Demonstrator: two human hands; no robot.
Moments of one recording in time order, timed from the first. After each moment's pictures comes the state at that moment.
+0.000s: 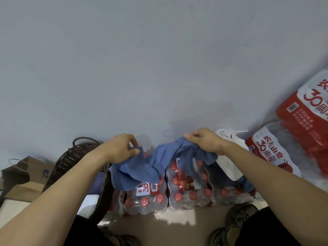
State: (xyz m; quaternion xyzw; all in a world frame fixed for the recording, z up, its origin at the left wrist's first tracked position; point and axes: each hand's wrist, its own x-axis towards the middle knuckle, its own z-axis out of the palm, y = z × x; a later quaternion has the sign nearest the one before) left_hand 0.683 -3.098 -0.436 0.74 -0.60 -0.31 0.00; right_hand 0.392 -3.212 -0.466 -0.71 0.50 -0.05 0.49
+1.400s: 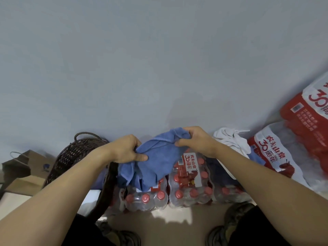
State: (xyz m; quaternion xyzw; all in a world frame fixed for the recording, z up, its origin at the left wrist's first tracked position) left_hand 0.680 -3.093 -0.444 0.65 -0.64 -0.40 0.03; right_hand 0.425 -3.189 -0.468 -0.68 0.41 -0.15 0.58
